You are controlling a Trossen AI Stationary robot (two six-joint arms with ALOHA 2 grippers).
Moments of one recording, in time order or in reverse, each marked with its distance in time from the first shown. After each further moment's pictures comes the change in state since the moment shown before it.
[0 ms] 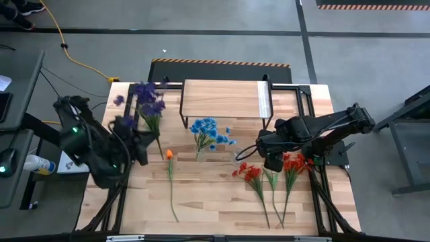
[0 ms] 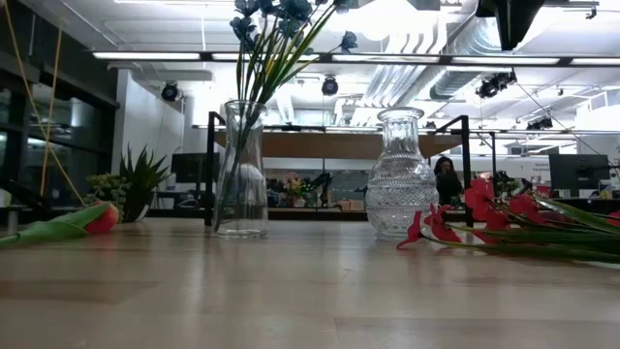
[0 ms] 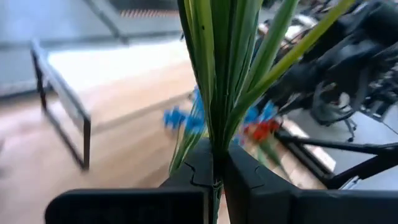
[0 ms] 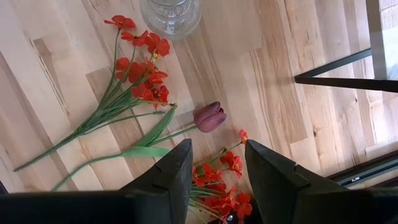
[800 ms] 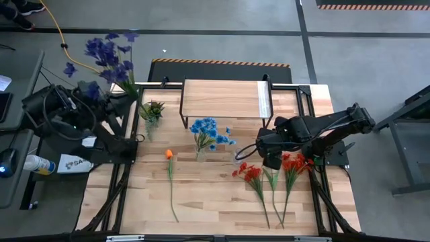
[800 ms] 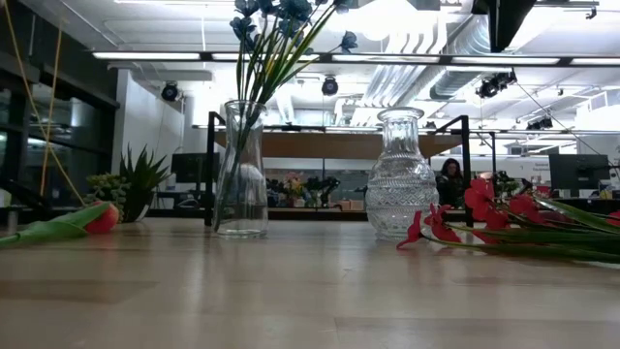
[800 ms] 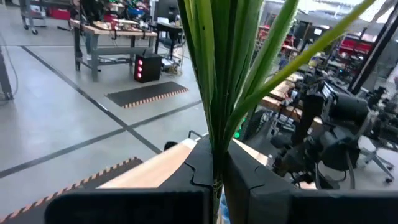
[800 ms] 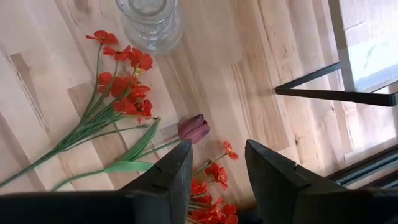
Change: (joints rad) left arm 0.000 -0.057 0.306 0.000 -0.269 0.567; right arm 0.000 0.000 0.000 0.006 0.082 0.000
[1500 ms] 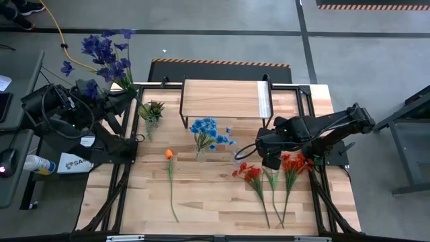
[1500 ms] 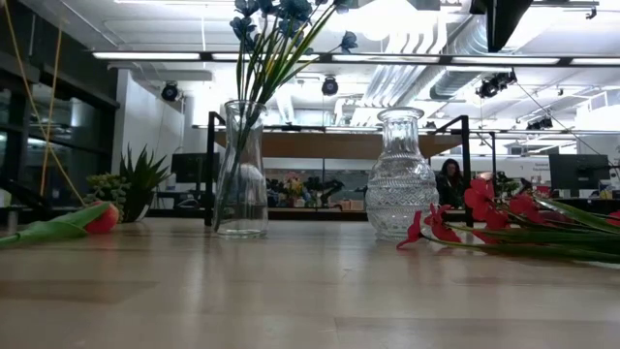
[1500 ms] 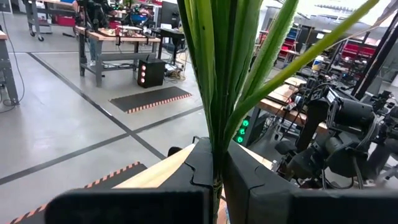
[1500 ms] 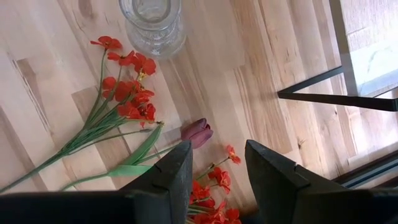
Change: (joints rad) left arm 0.000 -0.007 0.000 0.000 -0.016 0.017; right arm 0.000 0.000 0.000 0.017 0.000 0.000
